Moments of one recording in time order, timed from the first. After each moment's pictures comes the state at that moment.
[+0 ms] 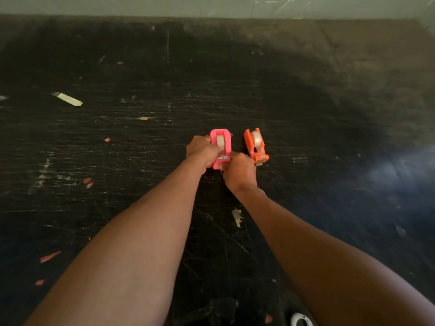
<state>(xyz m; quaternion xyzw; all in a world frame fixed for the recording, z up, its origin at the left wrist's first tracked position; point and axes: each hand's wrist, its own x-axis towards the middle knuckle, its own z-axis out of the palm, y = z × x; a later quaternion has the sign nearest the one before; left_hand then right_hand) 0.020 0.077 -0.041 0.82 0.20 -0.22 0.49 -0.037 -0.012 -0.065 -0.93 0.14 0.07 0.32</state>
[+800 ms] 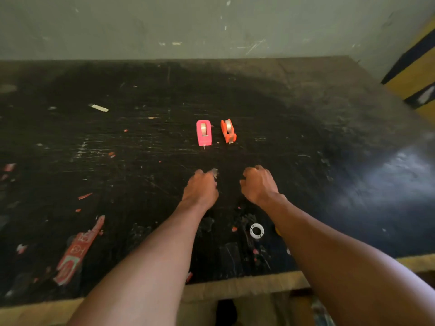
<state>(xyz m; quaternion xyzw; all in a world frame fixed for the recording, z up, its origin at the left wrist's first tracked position) -0.254 0.073 0.008 0.97 -0.03 -0.12 0.19 -0.264 -0.083 0.008 -0.98 0.08 0.08 0.17</state>
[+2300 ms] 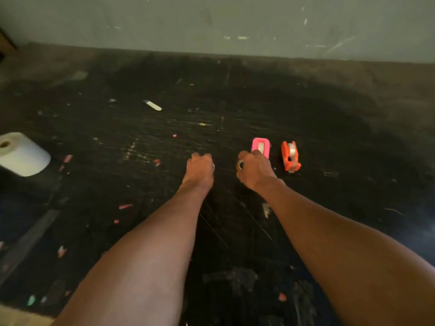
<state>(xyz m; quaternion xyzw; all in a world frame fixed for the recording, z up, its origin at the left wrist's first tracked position) -0.097 0.179 0.017 0.97 0.12 -0.10 0.18 -0.076 0.035 0.008 -0.98 -0.10 0.11 0.14</state>
